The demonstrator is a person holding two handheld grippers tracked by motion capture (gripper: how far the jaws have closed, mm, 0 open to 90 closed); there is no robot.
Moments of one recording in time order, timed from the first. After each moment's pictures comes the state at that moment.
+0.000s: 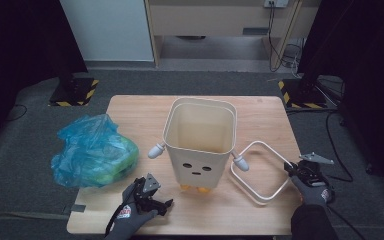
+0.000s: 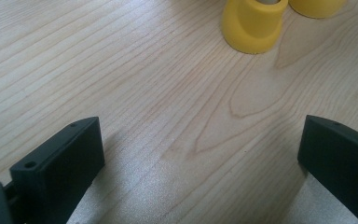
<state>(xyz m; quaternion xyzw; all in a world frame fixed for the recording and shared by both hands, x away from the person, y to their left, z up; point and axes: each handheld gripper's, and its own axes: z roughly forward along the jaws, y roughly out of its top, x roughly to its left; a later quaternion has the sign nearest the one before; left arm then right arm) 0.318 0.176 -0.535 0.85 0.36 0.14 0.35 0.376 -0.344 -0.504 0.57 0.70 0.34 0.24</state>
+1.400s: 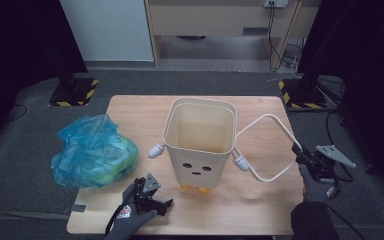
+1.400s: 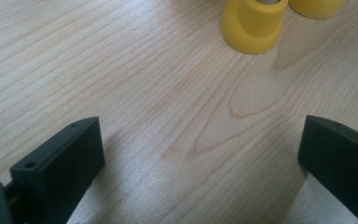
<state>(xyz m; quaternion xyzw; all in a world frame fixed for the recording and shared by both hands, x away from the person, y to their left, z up) 0.318 0.176 -0.535 0.85 0.36 0.14 0.35 0.363 -0.337 -0.443 0.56 0.59 0.47 0.34</state>
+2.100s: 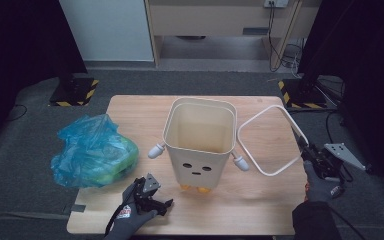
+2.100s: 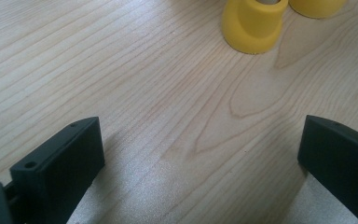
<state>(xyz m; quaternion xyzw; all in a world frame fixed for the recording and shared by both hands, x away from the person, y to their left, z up) 0.318 0.176 -0.535 0.85 0.36 0.14 0.35 0.356 -0.336 -0.420 0.54 0.56 0.50 0.38</state>
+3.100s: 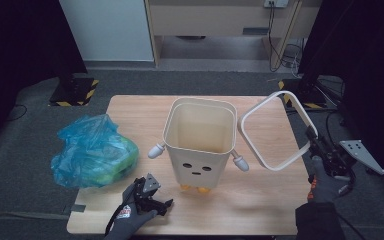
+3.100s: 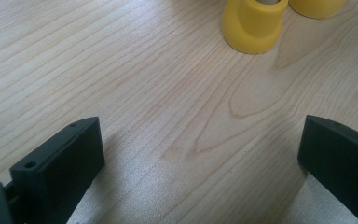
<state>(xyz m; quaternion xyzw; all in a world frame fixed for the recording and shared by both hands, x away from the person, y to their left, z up) 0.318 0.176 -0.535 0.85 0.36 0.14 0.35 0.340 -0.332 -0.376 0.51 0.51 0.57 0.40</state>
